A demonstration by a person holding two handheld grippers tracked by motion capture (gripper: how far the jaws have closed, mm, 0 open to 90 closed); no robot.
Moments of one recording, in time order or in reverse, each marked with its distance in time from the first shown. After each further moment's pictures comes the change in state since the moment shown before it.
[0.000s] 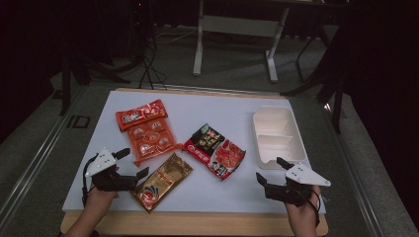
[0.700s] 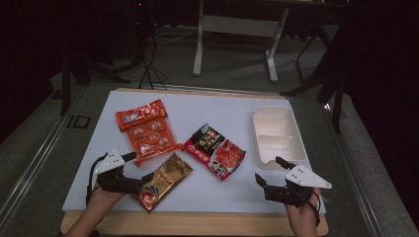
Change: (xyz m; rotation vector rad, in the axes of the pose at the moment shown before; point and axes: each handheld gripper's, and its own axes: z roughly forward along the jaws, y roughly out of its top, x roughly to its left) left arm -0.008 0.005 0.010 0.126 -0.093 0.009; right arm 0.004 0.003 -0.003 -0.042 0.025 -0.049
